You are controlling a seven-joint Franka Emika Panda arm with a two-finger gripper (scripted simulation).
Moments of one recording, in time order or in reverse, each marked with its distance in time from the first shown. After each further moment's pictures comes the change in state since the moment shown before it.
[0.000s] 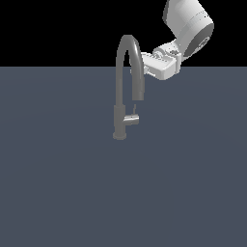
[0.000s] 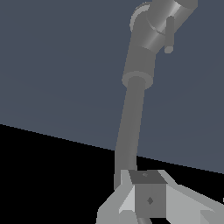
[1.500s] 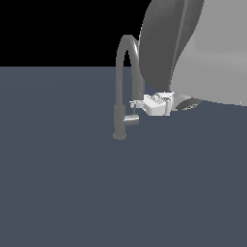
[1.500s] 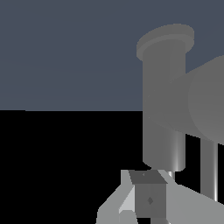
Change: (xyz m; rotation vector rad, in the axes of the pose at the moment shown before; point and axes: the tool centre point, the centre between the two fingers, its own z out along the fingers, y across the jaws) arm 0.129 0.001 0.035 0.255 -0.319 0.254
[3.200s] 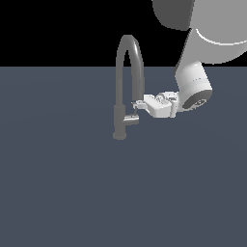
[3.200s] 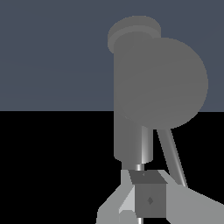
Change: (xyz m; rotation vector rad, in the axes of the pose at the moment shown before) arm -0.008 0.035 0.000 0.009 0.005 -0.003
